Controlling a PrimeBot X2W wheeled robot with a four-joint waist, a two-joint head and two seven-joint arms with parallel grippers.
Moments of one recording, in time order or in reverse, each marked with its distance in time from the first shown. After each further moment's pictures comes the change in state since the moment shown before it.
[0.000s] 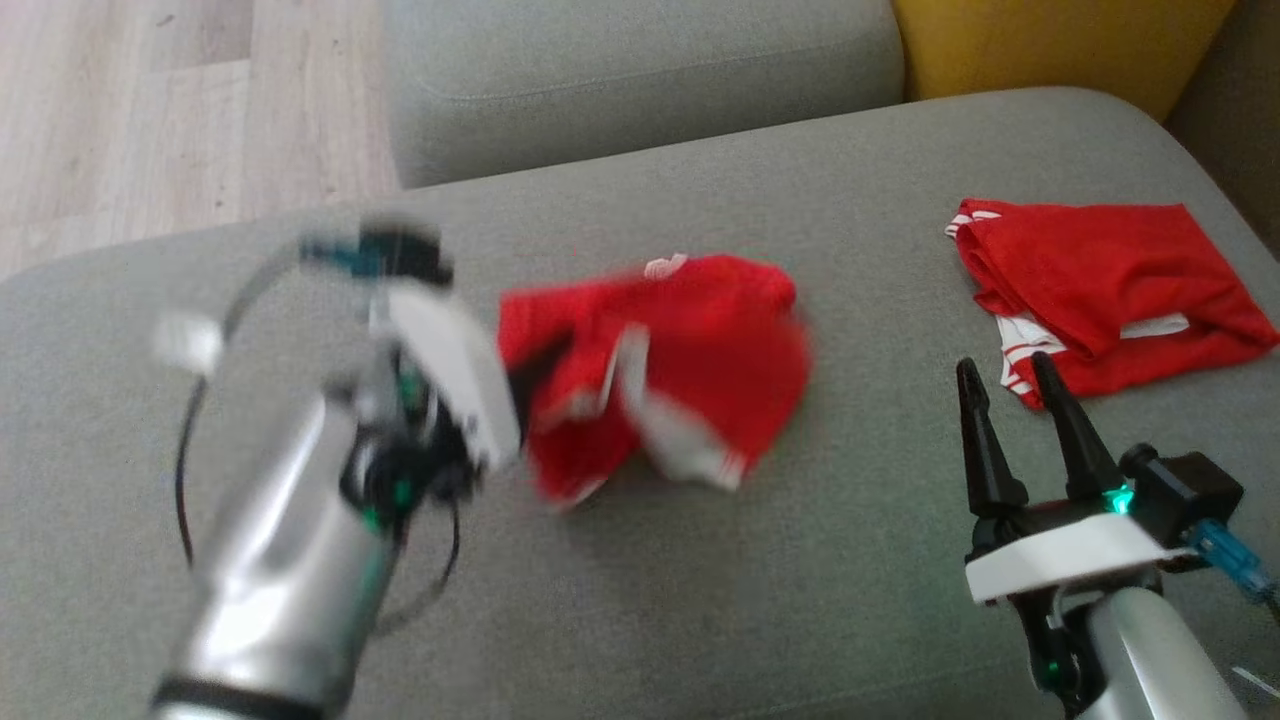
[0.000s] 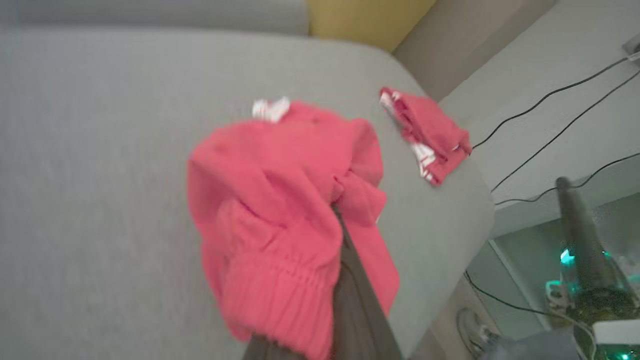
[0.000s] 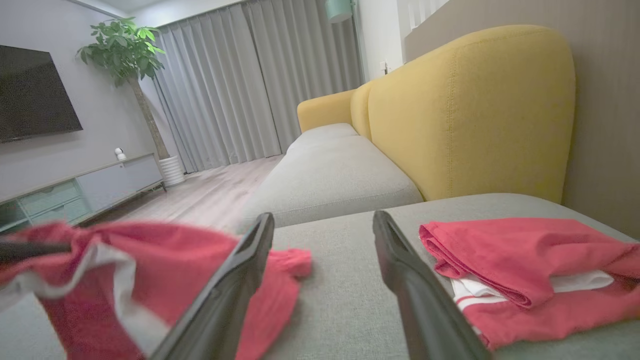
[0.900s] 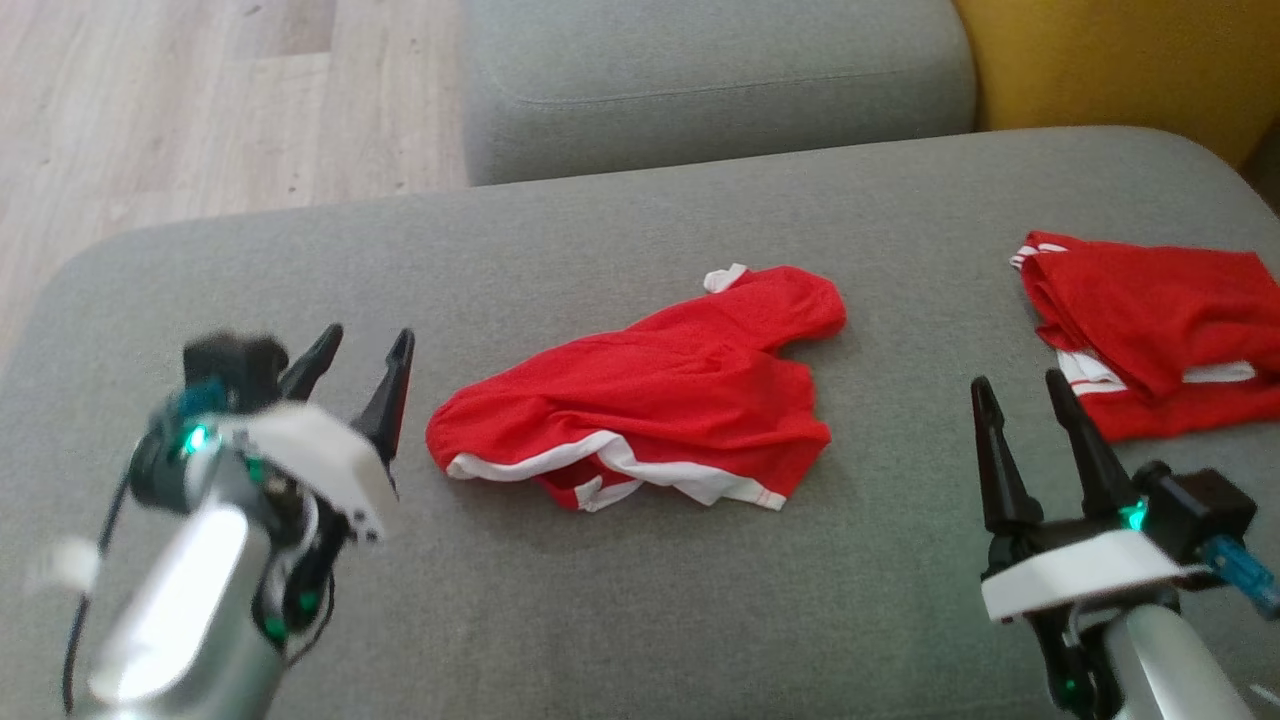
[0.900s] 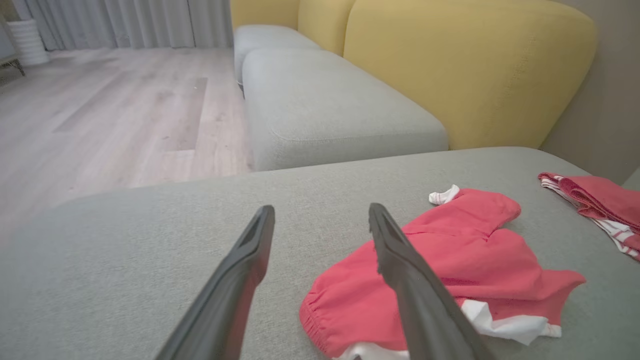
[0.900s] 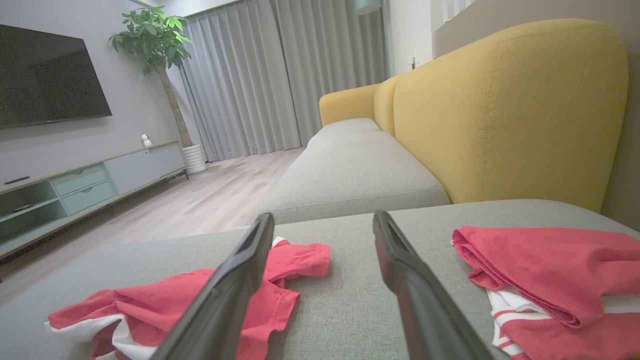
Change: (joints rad) left arm 0.218 0.216 -0.025 -0.123 0.250 0.148 -0.524; right arm 0.030 -0.024 -0.005 -0.005 0.002 0.000 0.000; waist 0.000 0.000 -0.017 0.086
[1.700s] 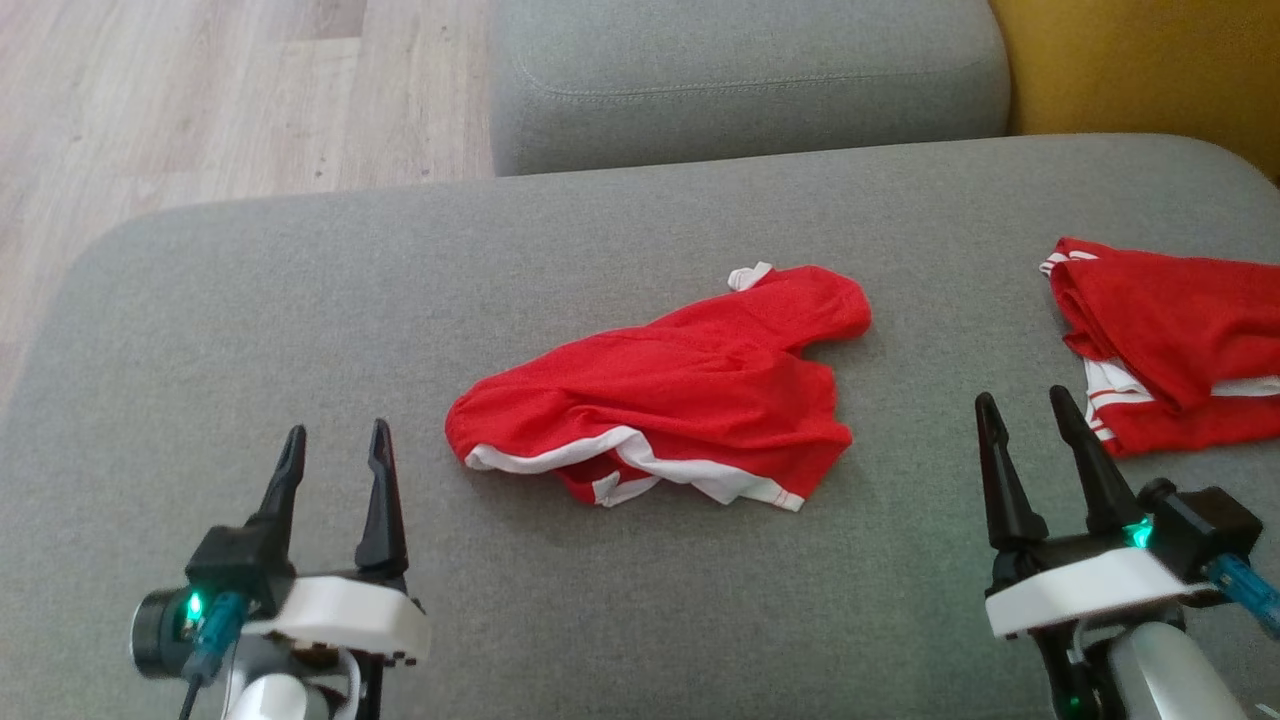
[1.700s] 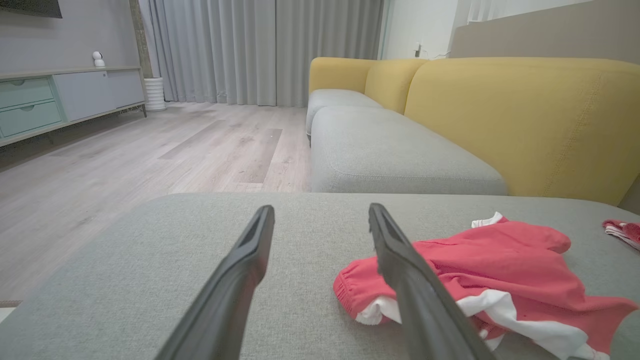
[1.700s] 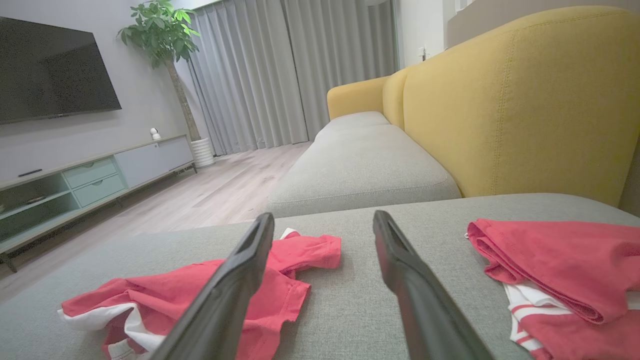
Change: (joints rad) left arm 0.377 -0.138 0.155 -0.284 0.264 0.223 -0.260; right arm 0.043 -0.001 -0.008 -0.028 0.000 0.000 0.000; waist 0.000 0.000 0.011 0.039
